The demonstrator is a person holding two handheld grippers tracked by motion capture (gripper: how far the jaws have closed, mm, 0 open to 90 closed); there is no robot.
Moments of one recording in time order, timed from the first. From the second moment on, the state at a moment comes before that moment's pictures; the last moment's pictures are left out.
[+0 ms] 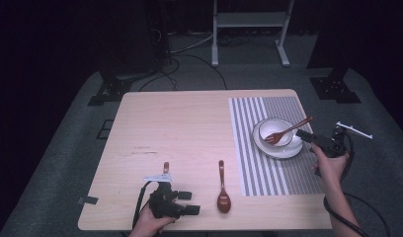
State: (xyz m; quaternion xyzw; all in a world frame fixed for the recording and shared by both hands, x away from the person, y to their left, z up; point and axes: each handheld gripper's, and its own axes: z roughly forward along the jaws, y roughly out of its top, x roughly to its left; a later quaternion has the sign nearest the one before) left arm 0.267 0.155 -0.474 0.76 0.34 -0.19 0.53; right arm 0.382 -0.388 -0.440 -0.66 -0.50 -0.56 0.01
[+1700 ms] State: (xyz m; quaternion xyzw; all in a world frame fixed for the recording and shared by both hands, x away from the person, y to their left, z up) left arm 0.266 0.155 -0.473 0.76 0.34 -0.18 0.53; right arm 0.321 -0.319 -0.446 -0.58 -0.59 -0.56 0.07
